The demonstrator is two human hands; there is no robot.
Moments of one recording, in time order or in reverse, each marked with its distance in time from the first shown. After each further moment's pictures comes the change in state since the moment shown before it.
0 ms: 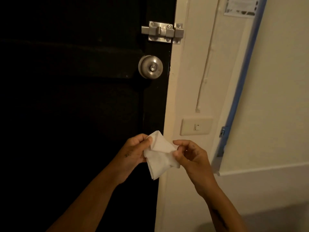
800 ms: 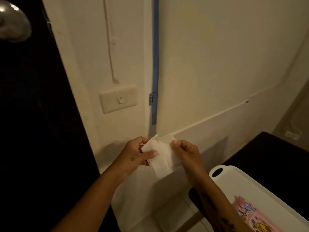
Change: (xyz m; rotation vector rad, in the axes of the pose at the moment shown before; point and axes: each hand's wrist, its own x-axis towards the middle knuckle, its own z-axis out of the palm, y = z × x) left_hand 0.041 -0.102 0.163 0.070 -0.357 -0.200; right_hand -0.078 0.048 -0.157 -0.126 0.511 0.329
